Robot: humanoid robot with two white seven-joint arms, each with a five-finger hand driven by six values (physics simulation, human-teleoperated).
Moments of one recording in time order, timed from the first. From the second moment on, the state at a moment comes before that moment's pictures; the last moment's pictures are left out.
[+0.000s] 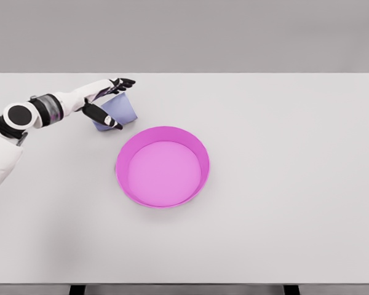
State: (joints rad) left arm -0.73 0.50 -0.60 -1.09 0.05 -0.02 -0.55; right arm -0.06 0.00 -0.03 0.12 -0.03 0.11 0.04
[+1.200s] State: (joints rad) left arm -0.76 0.47 -0.60 -1.00 0.05 0.00 -0.54; right arm -0.06 0.00 -0.03 0.12 -0.03 0.11 0.04
